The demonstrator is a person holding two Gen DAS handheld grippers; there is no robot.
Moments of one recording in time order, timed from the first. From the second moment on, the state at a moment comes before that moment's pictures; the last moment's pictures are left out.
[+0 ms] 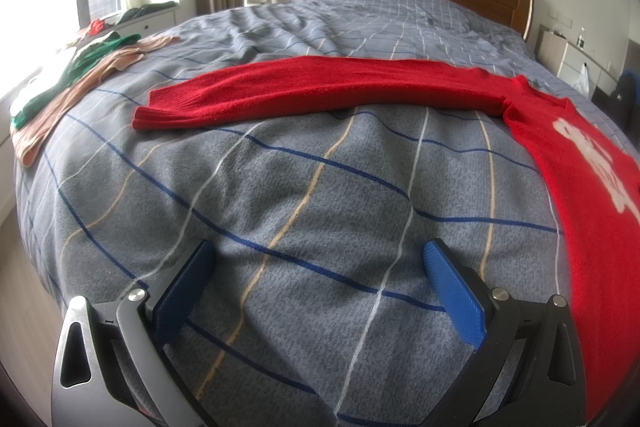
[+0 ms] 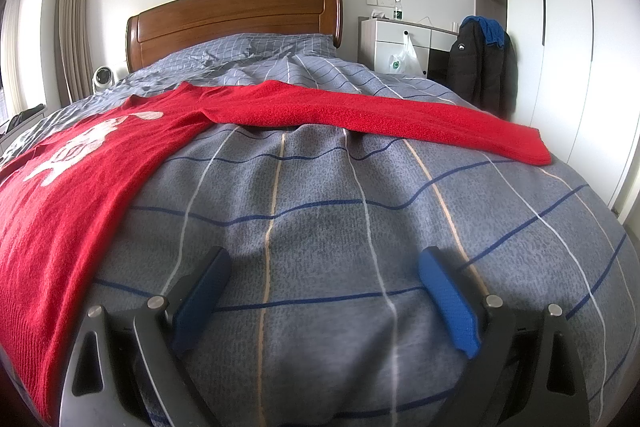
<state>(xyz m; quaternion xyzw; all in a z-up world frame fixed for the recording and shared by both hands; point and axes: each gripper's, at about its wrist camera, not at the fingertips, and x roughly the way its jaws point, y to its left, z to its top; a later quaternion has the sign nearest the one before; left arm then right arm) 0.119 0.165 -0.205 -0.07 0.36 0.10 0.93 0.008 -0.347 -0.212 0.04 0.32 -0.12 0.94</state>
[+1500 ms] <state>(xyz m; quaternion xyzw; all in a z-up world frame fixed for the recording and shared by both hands) 0.120 0.166 -0.204 -0.06 0.36 0.10 0.93 -0.008 -0.475 -0.140 0.30 0.43 -0.06 0.85</state>
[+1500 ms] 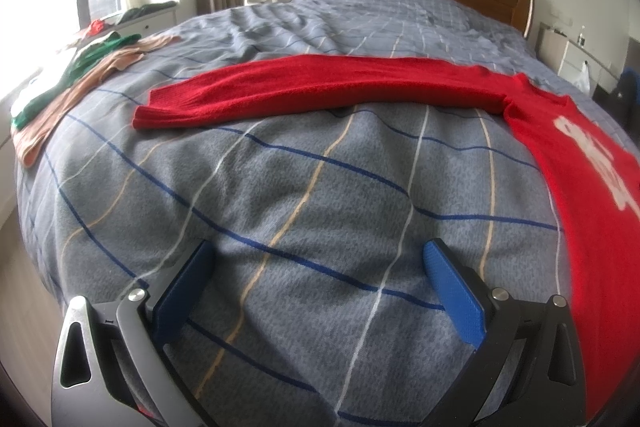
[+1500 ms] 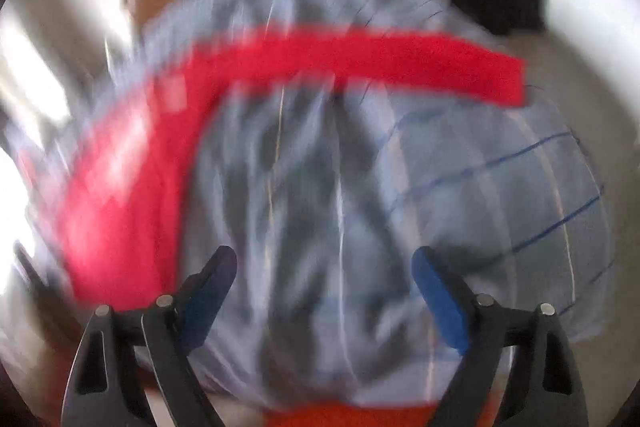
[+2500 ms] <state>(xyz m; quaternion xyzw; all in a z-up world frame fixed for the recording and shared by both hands) 0.124 0.162 -0.206 -0.06 0.36 0.12 0.92 0.144 -0.523 -0.077 0.35 0.31 -0.09 0.88</state>
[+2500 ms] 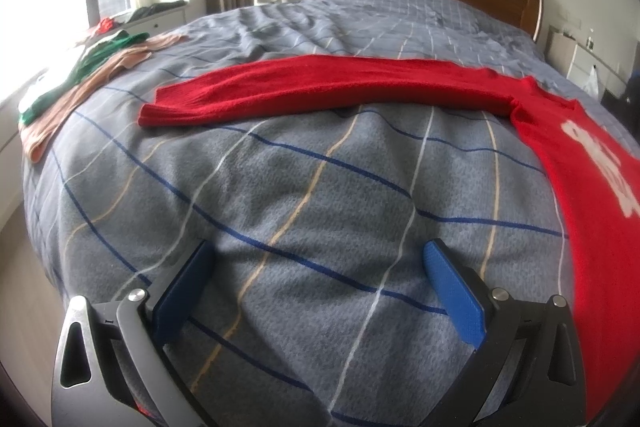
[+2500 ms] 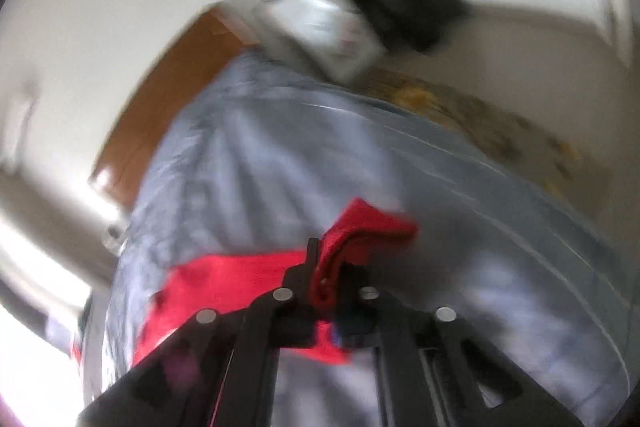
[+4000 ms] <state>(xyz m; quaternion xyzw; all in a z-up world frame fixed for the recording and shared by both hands) 0.121 0.157 -0.207 -0.05 0.35 0.12 0.93 0.035 -0.384 -0.171 0.11 0.41 -0.03 0.91</state>
